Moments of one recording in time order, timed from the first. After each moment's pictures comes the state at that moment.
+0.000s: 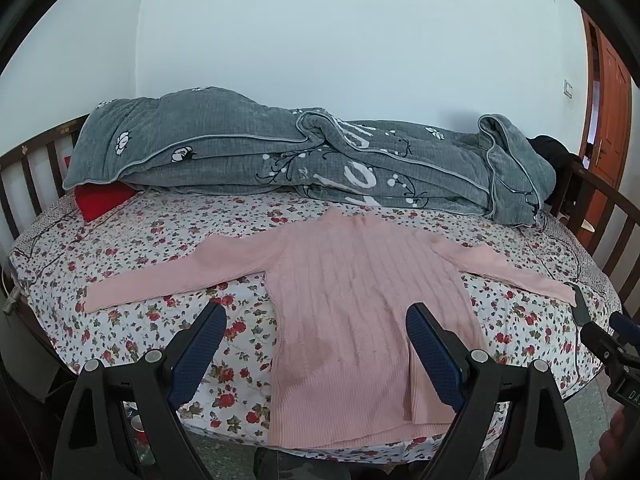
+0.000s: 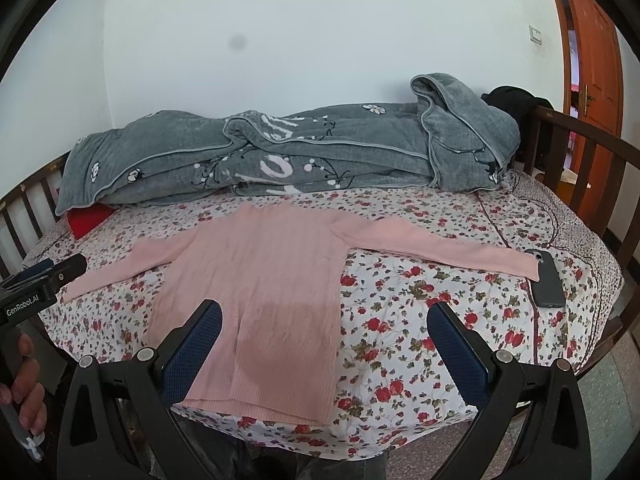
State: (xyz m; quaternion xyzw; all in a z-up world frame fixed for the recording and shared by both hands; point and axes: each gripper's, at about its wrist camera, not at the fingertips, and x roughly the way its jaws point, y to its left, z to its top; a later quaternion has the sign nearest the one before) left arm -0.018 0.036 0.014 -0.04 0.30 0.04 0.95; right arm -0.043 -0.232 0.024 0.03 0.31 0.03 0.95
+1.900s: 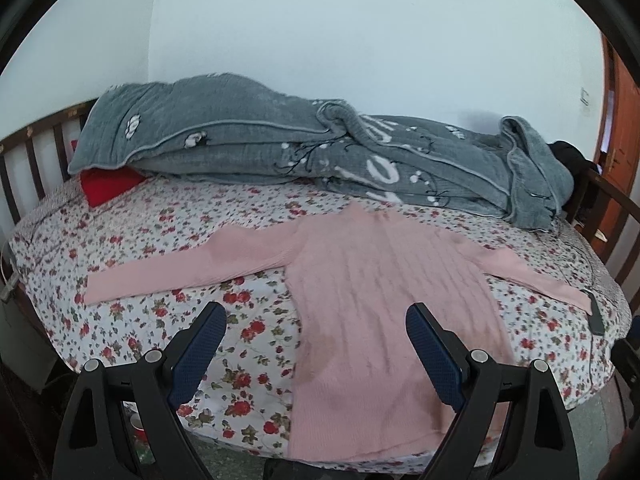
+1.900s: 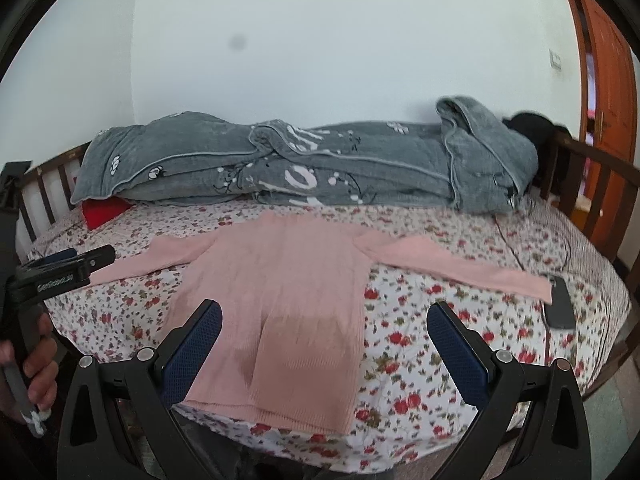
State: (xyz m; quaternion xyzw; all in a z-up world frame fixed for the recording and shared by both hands) left arm 0.009 0.075 -0.018 -0.06 0.31 0.06 0.95; right arm -0.050 -0.195 0.019 -0.01 0.27 0.06 0.96
